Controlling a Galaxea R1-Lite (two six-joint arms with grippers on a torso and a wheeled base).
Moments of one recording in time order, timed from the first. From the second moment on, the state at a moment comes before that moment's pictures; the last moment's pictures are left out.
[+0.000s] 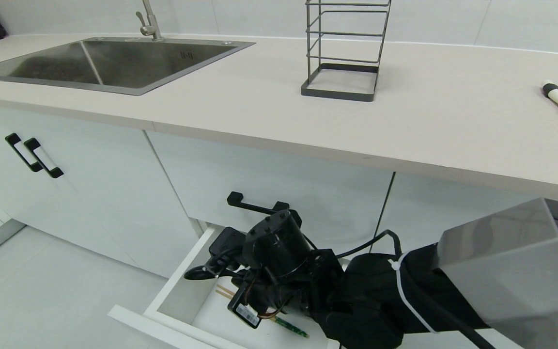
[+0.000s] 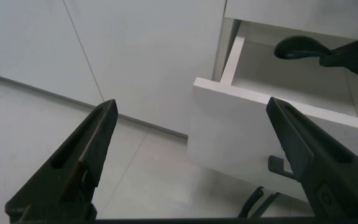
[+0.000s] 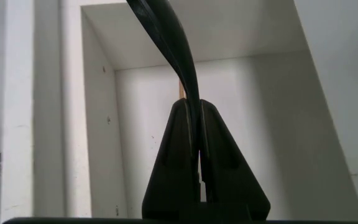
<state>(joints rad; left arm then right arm) 0.00 0.00 0.00 0.00 0.03 -0.04 1.03 2.22 -1.40 -0.32 -0.10 -0.24</state>
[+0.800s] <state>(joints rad) 0.00 0.00 0.00 0.00 0.03 -0.04 0.99 2.32 -1.45 -0.32 -0.09 -0.24</state>
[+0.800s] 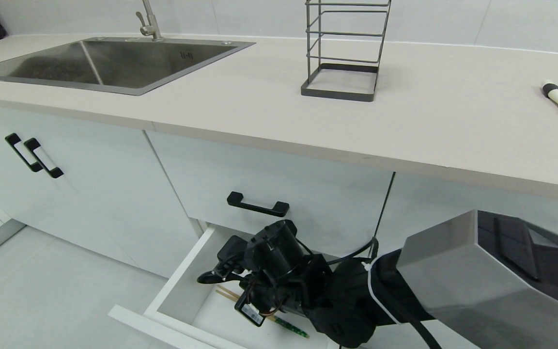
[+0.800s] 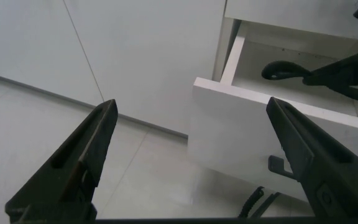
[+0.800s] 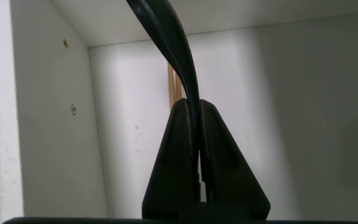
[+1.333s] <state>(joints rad) 0.00 0.00 0.00 0.00 0.03 -0.04 0.99 2.42 -1.52 -0.31 -0.09 -0.24</state>
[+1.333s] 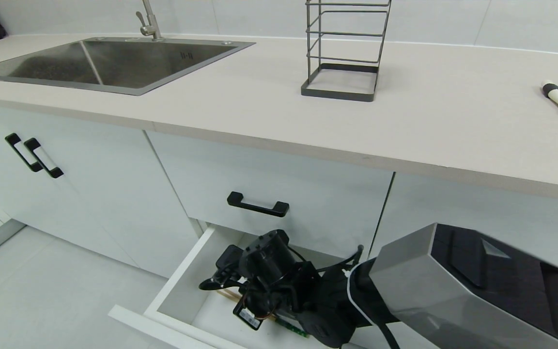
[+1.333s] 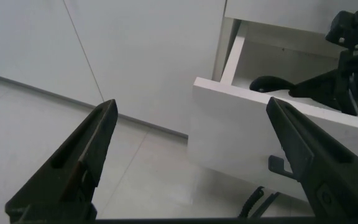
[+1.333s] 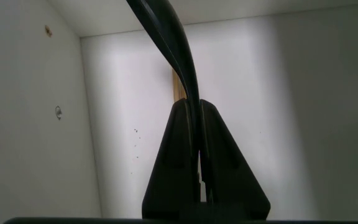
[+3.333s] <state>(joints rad) 0.00 0.00 0.00 0.00 0.03 -0.04 1.02 2.49 -1.59 -0.29 -0.13 -0.28</state>
